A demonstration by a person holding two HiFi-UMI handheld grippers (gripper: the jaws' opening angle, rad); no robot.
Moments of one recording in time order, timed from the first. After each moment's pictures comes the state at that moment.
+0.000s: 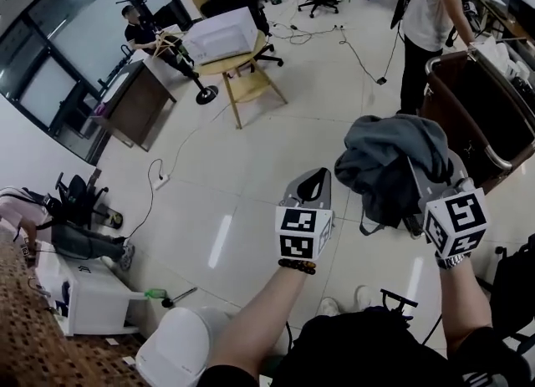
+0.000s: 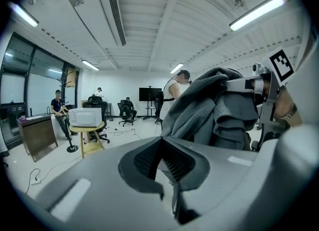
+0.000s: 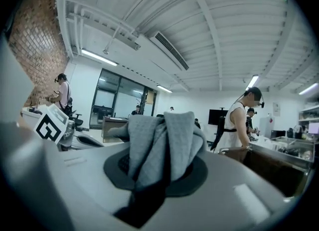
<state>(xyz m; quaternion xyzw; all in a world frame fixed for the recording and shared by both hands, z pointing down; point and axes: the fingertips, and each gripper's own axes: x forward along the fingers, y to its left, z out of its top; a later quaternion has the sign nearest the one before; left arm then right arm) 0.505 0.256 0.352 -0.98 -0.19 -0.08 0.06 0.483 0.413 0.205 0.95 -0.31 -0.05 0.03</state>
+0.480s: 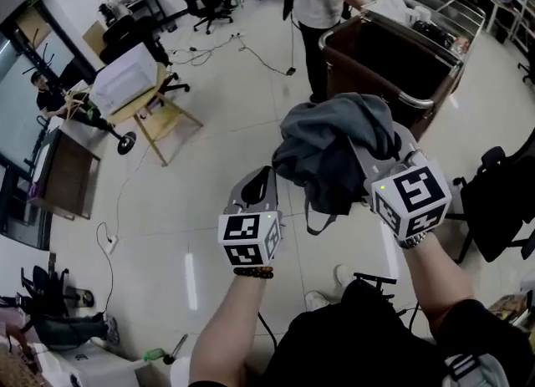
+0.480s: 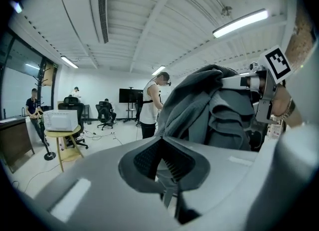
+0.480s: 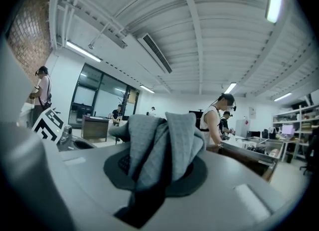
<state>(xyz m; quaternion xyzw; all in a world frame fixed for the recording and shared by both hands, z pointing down) 0.506 0.227 0.326 -0.95 -0.30 -0.05 0.03 0.462 0.370 0.183 0.97 -0.21 -0.06 0.05</state>
